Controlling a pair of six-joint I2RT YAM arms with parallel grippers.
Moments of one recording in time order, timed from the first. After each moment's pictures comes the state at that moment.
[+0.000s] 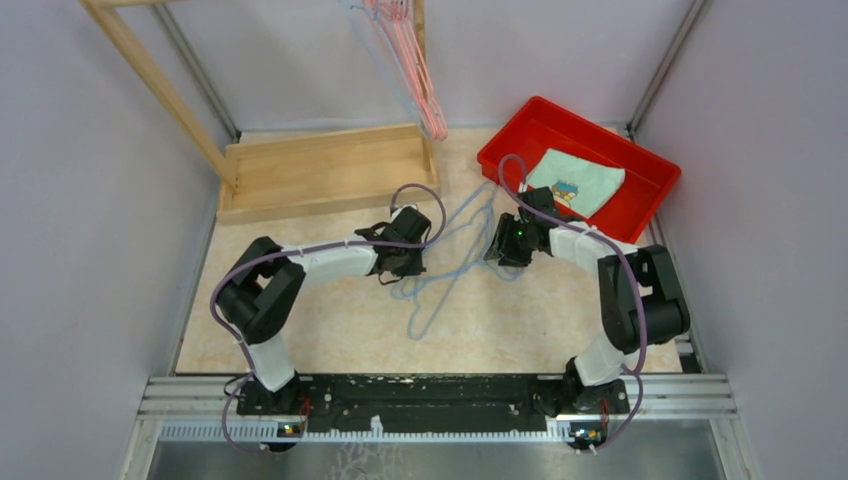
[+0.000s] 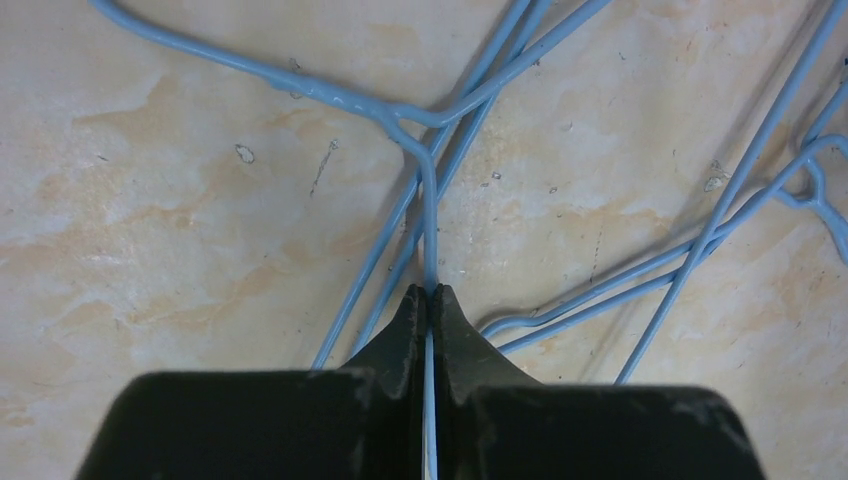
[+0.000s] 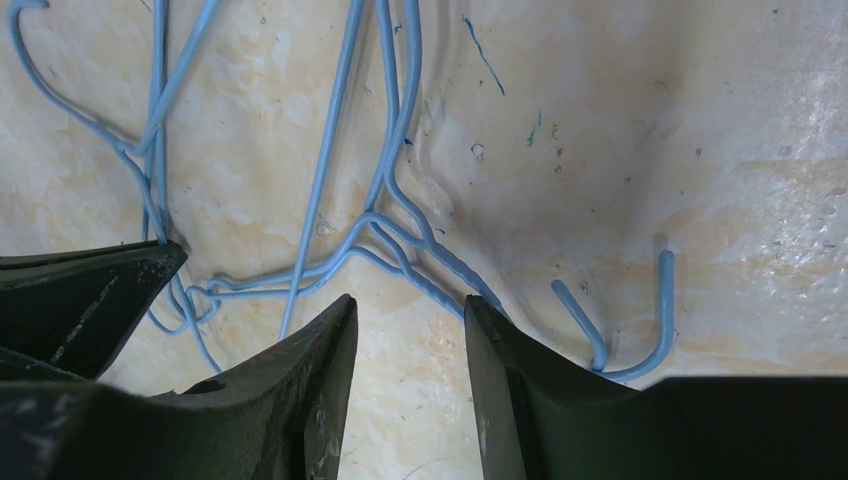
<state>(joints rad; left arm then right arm) -0.78 1.79 1.05 -0.26 -0.19 -0.72 0.26 1.59 0.87 -0.31 -0.29 0.54</state>
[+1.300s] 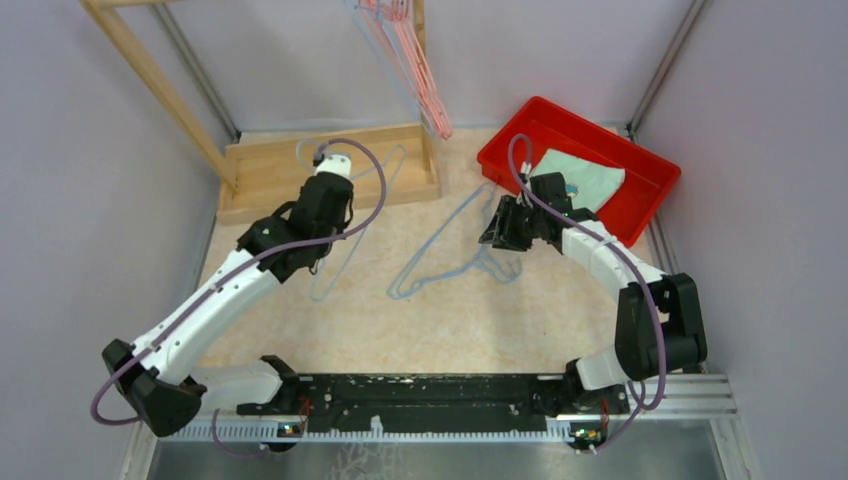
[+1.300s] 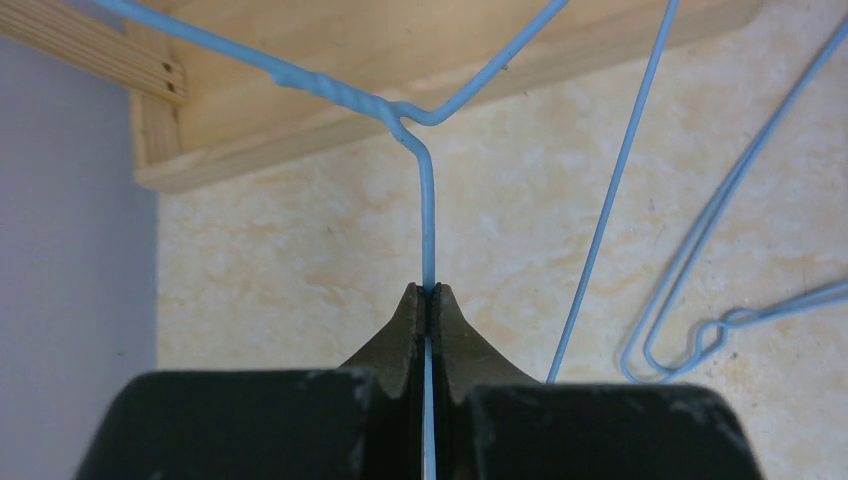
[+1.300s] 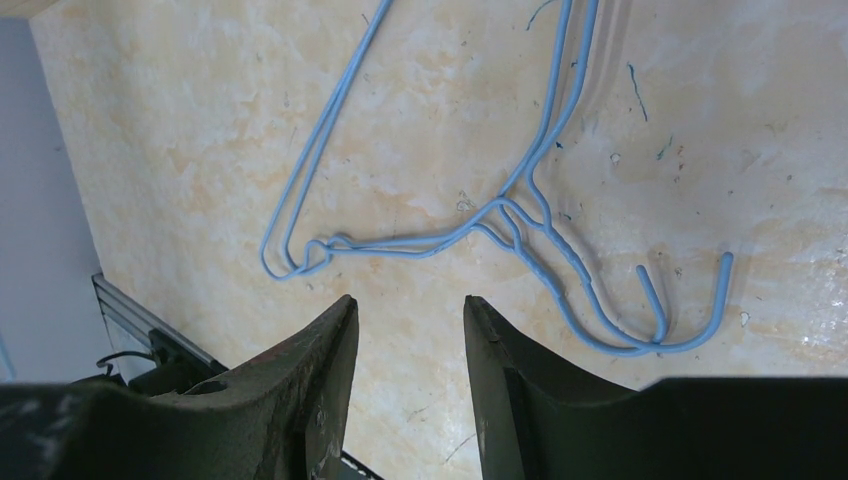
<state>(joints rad) -0.70 1.19 1.20 -0.73 -0.65 -0.22 0.26 1.43 0.94 -0.37 -0.41 0.52</state>
